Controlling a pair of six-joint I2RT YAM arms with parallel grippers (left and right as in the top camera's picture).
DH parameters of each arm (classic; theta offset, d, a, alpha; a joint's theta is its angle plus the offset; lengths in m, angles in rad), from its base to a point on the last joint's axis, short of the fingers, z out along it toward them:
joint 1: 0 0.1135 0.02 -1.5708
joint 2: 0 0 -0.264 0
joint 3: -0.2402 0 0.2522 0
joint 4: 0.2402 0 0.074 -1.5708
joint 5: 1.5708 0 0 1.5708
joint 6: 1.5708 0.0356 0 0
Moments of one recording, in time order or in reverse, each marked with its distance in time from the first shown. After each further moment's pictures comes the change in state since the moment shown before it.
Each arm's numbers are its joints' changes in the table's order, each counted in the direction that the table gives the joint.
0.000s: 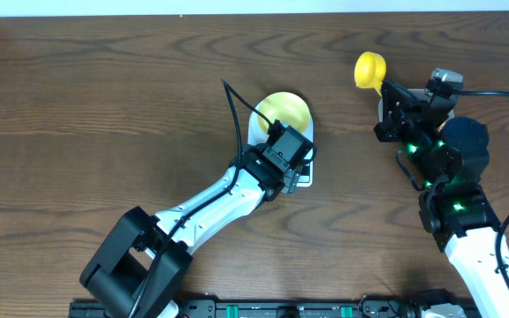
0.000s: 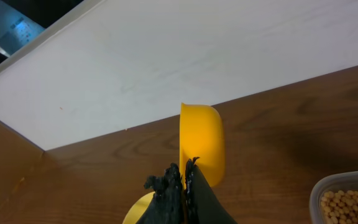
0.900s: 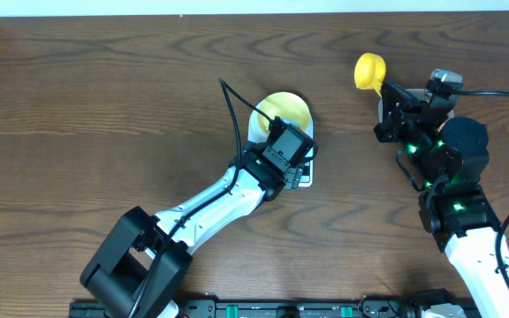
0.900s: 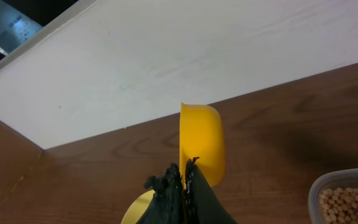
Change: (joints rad) left arm 0.000 0.000 0.000 -0.050 -0.004 -0.026; right arm 0.000 0.000 0.000 0.008 0.000 0.000
